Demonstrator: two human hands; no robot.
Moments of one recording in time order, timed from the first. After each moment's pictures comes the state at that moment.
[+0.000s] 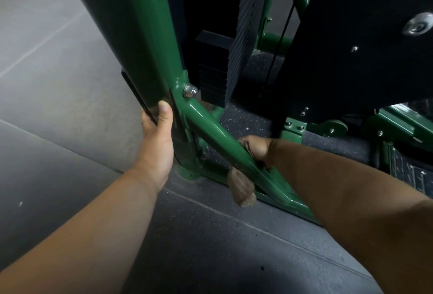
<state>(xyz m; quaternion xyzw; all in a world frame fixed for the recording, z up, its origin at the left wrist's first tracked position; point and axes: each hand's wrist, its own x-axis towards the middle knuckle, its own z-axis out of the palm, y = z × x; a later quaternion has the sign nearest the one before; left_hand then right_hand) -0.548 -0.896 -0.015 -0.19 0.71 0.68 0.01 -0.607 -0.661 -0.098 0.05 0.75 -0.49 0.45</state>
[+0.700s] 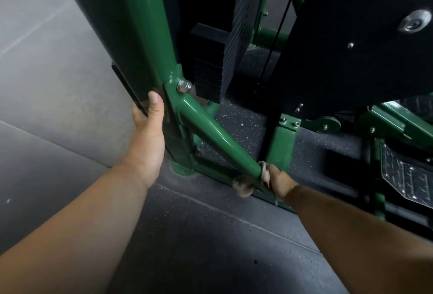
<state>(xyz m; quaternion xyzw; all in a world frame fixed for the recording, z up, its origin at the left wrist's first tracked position) -0.549 -0.899 -0.008 -0.20 0.71 0.68 0.04 -0.519 -0.597 -0.159 0.14 0.84 -0.43 0.30</state>
